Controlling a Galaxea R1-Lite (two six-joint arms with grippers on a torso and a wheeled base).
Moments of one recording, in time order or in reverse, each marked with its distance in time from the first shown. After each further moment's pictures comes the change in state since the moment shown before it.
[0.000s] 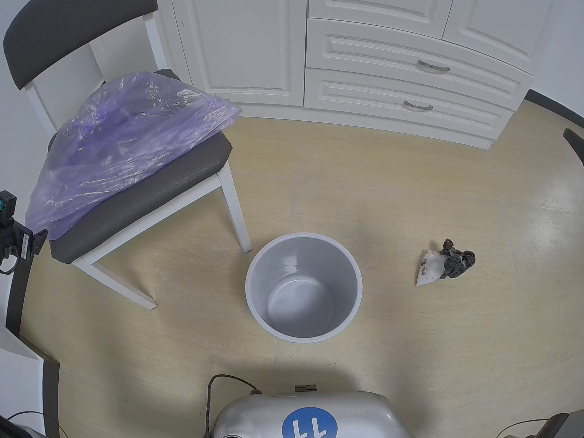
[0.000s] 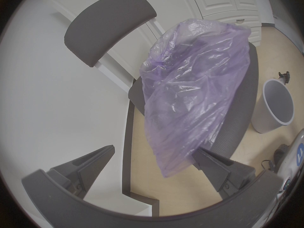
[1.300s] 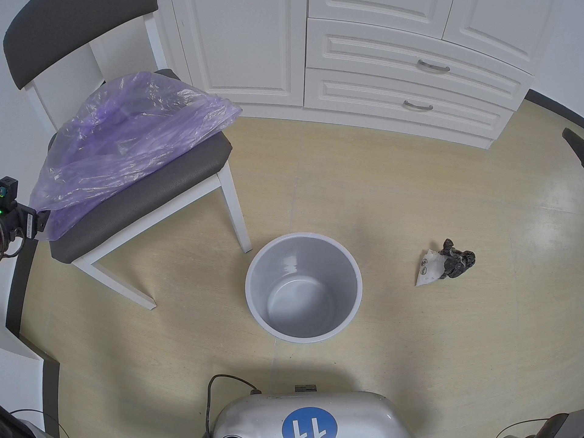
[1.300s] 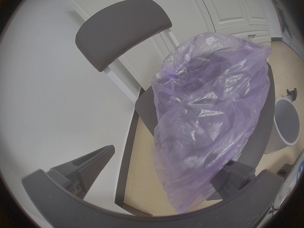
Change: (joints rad) left arm -0.010 0.104 -0.024 -0.209 -0.006 -0.119; right arm 0.024 -0.001 0.003 -0.006 -0.001 0.002
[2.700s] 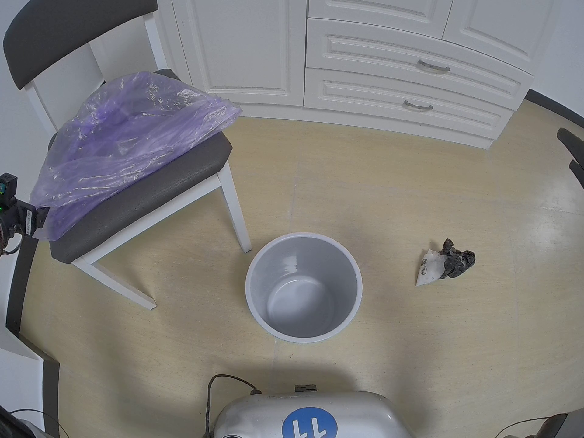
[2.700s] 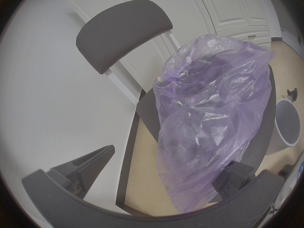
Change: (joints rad) left arm 0.001 0.001 -0.017 0.000 -0.001 0.002; right arm 0.111 -0.001 0.003 0.011 0.026 0.091
